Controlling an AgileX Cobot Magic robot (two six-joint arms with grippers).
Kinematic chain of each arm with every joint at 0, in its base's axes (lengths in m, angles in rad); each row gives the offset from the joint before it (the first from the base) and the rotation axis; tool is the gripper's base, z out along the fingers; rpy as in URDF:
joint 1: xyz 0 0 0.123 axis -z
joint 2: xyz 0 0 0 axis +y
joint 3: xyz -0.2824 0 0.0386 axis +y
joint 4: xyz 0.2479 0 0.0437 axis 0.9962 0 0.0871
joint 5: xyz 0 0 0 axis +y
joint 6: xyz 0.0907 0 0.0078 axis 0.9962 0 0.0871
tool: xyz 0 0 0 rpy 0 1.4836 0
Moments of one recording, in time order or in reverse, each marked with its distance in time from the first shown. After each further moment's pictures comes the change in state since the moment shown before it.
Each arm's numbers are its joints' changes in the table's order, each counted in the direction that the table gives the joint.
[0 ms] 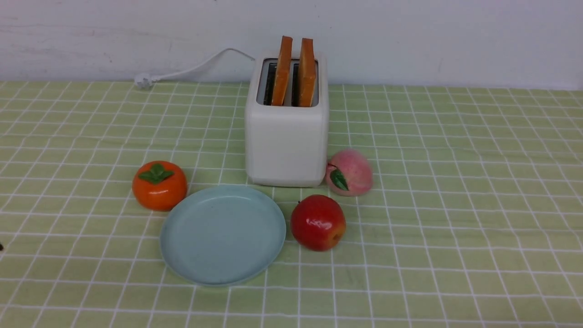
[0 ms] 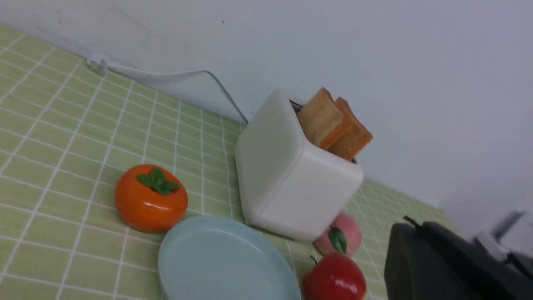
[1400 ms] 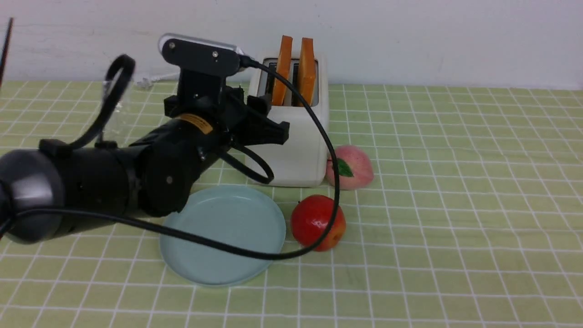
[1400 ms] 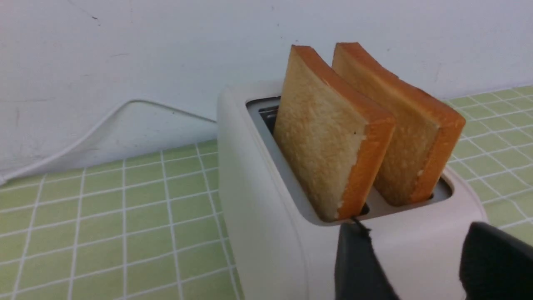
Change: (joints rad) right arm -0.059 0.345 -0.589 0.079 0.619 -0.646; left arm 0.442 1.445 -0.602 0.224 -0.841 0.253
